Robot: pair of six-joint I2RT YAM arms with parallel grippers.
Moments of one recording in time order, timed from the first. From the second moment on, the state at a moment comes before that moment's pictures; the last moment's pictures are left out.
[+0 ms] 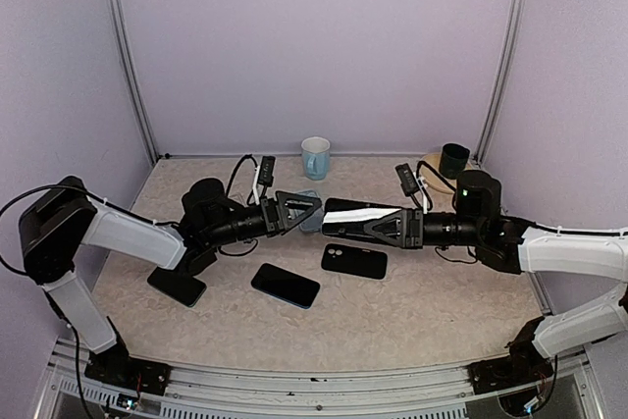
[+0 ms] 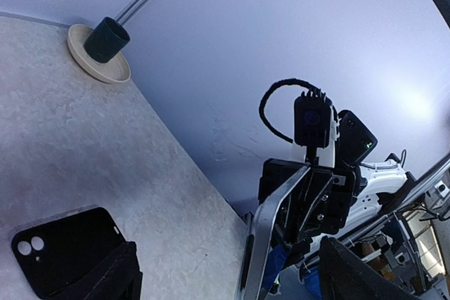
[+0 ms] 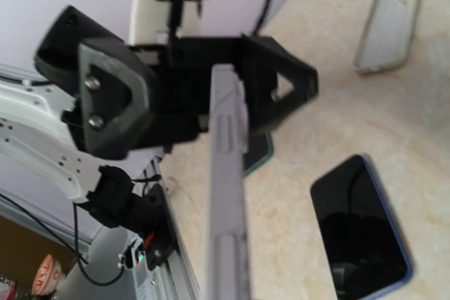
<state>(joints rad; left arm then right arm) -0.78 1.69 0.74 1.04 0.48 -0.90 0.68 1.21 0.62 0.39 -0.65 0.68</state>
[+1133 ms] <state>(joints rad) -0.82 1.36 0.81 0.41 -0.52 -0.47 0.66 1.21 0.66 0.16 -0.50 0.55</state>
